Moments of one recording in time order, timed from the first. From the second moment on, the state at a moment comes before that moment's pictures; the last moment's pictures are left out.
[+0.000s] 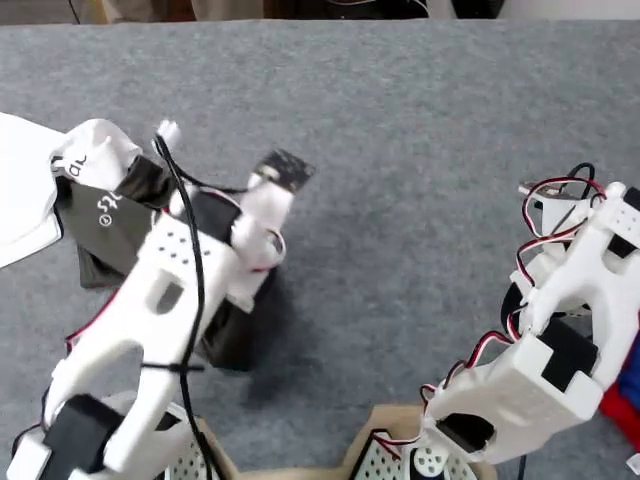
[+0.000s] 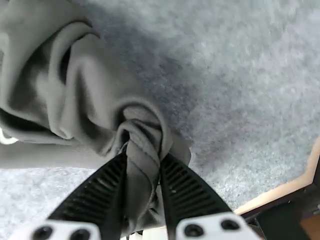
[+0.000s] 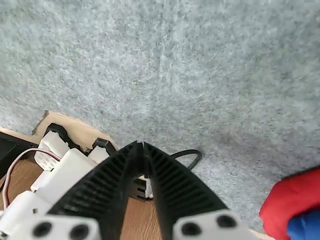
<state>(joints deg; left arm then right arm) 24.5 -21.5 23.4 89.8 -13.8 36.8 11.0 8.2 101.1 37.9</state>
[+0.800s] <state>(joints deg) 23.6 -42.5 36.0 86.5 -17.6 33.5 -0.5 8.2 101.1 37.9</state>
